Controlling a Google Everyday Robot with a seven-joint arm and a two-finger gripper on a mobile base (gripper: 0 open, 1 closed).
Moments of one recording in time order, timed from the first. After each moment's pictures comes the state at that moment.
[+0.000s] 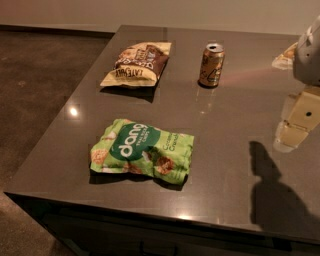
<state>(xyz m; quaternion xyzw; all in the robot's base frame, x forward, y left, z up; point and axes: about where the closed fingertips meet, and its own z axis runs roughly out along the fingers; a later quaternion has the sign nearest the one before) 0.438 -0.217 0.976 -0.60 0.78 -0.03 0.16</state>
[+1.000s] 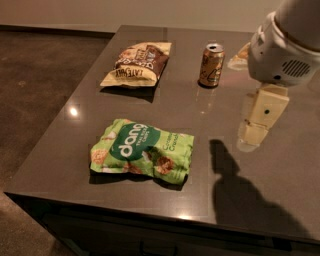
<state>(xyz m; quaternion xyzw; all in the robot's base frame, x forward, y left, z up) 0.440 -0.143 0.975 -0.66 0.73 0.01 0.17</state>
